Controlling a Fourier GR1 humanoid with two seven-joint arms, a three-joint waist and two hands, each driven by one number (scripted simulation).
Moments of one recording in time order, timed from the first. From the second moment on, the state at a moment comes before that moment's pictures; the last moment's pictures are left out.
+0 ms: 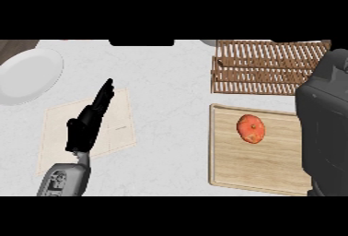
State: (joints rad) left arm -0.19 0.06 -0.01 -1.46 -0.16 -0.02 0.06; right arm -0.97 -0.18 -0.02 -1.72 1.25 0.14 0.89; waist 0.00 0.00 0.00
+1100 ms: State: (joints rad) left arm -0.15 0.06 -0.02 -1.46 -0.17 -0.03 0.01; right arm -0.99 -0.25 -0.23 -1.24 1.04 -0.40 0.48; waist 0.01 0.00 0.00
